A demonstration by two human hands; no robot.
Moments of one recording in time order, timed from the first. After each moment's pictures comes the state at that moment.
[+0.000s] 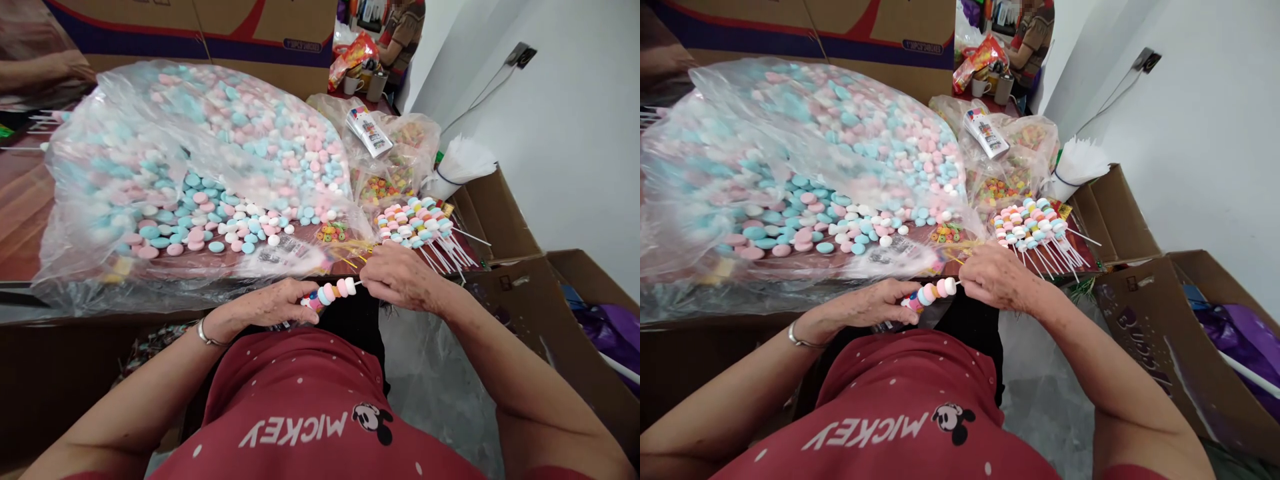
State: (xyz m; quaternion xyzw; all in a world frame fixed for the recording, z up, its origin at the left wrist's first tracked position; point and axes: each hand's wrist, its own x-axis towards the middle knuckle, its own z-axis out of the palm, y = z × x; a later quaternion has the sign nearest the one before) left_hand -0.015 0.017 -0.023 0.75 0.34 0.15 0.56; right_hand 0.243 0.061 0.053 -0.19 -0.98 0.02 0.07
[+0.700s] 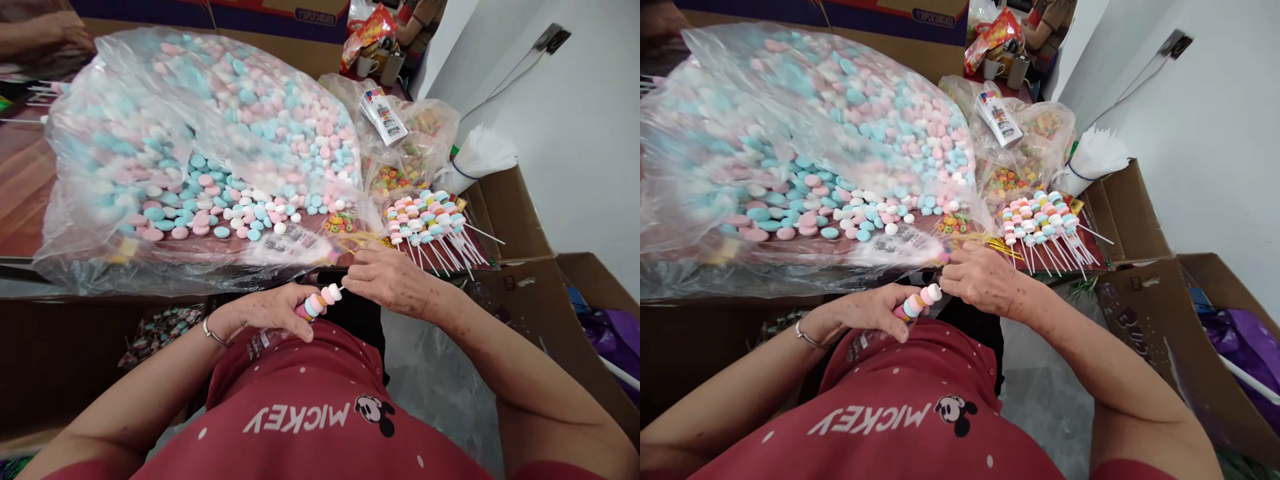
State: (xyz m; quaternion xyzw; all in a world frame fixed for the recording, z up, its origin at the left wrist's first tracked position) left_hand -0.015 -0.005 -0.041 0.57 0.35 0.14 0.73; right_hand 0.215 0.058 0.039 -0.05 -1.00 -0.05 0.05
